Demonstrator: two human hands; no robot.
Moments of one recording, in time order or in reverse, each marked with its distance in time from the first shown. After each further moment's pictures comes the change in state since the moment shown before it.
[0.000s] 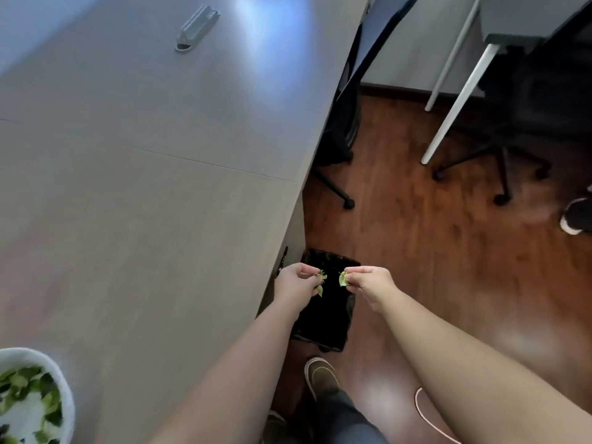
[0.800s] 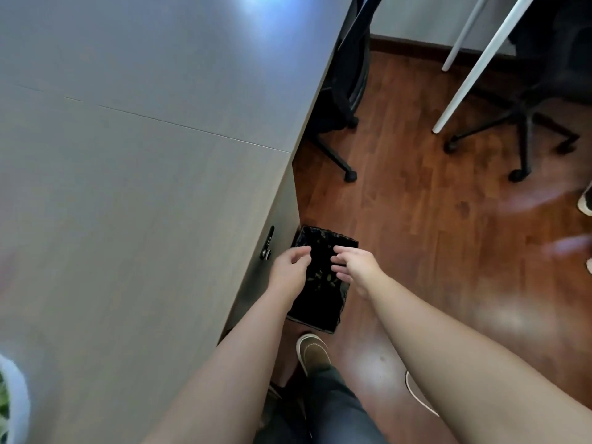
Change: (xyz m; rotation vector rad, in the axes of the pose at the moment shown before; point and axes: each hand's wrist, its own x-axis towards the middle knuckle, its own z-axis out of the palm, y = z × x) left_hand 0.029 -0.022 0.027 0.005 -0.009 -0.029; right_hand 0.053 0.017 0.007 -0.093 -0.027 0.141
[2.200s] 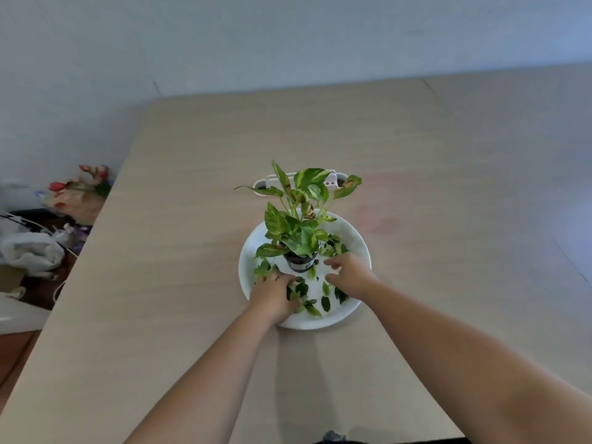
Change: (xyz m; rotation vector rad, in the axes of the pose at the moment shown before) left_hand -0.254 -0.214 -0.400 0.309 0.700 -0.353; right_hand -0.273 0.081 0.464 -1.664 -0.888 -0.978
